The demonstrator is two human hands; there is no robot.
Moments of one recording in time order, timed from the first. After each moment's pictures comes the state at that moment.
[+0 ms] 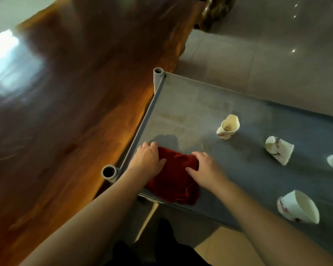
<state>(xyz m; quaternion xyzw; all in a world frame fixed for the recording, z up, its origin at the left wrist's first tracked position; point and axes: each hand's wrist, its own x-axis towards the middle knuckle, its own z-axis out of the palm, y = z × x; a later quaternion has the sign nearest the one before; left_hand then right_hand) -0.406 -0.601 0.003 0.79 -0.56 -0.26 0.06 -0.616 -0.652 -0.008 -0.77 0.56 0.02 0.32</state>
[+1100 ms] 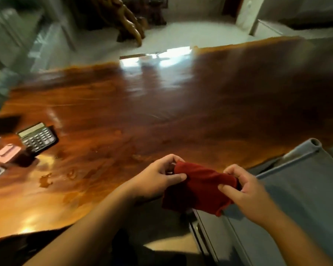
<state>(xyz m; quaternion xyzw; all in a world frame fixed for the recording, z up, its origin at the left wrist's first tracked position) -0.300 -0.335 0.095 0.66 -0.16 -0.43 0.60 -0.436 -0.573 0.111 -0.85 0.13 0.04 0.51</state>
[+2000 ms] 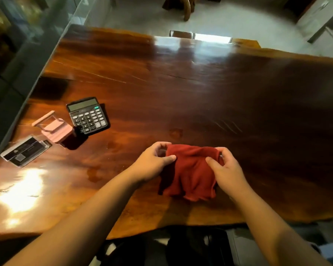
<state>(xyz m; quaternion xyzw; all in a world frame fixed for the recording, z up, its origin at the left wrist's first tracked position) -0.122 -0.120 0.011 0.66 0.08 -0.31 0.68 -0.168 -0.354 0.020 -0.85 0.20 0.04 0.49</state>
